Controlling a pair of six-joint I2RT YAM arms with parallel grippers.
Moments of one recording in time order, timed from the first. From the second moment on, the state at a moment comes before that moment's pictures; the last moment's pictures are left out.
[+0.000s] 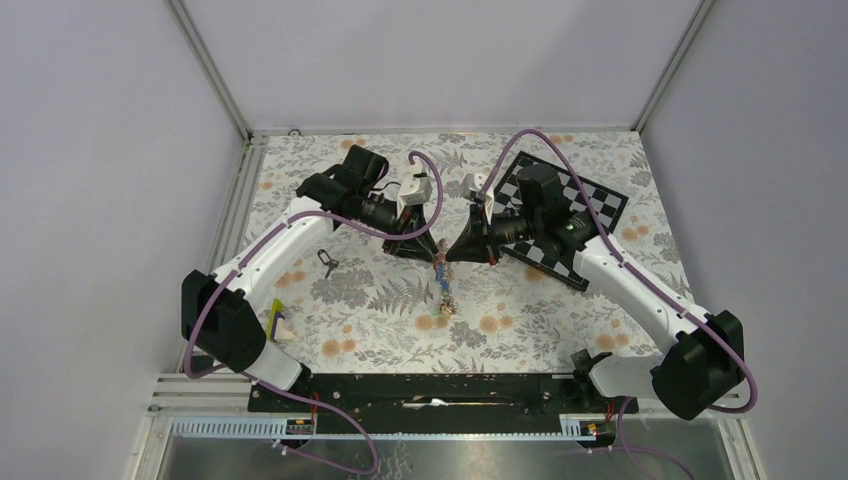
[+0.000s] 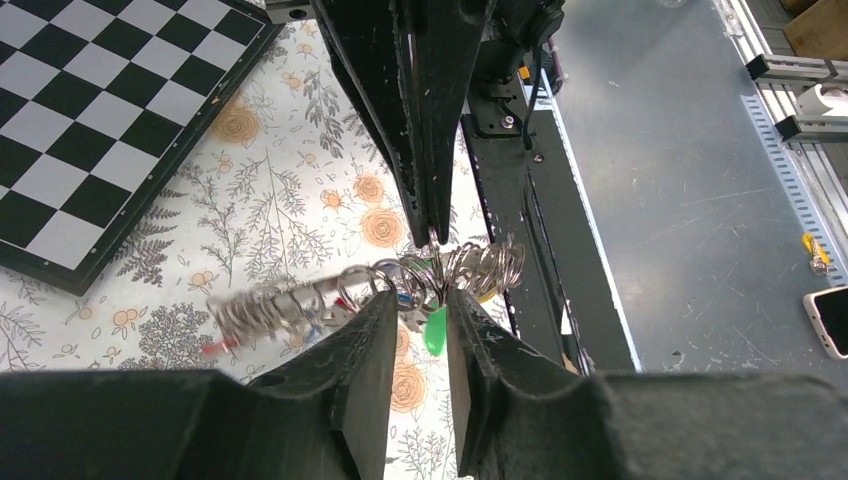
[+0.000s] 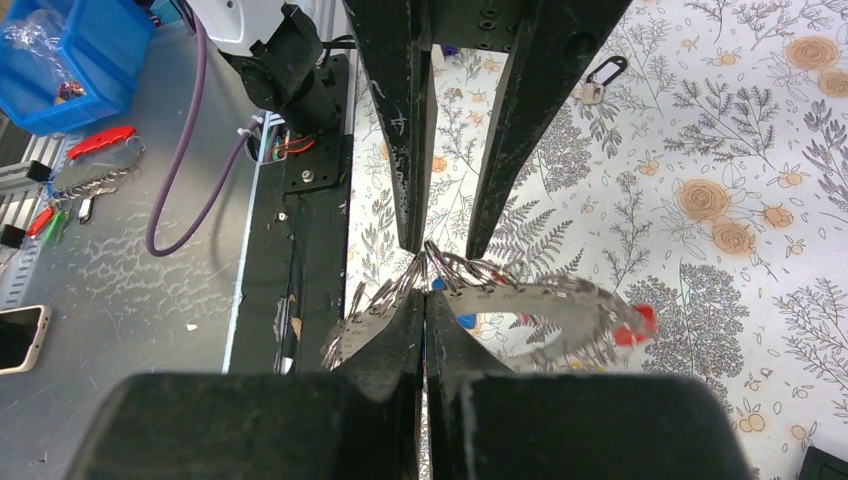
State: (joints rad) left arm -0.51 1.52 1.38 -0.82 1.20 0.64; right arm 0.54 1.29 1.07 -0.32 -1.03 -0.20
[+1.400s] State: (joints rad) left arm -0.51 1.49 1.35 -0.64 1.10 0.45; right arm 0.50 1.26 1.01 -0.30 -1.01 -0.27
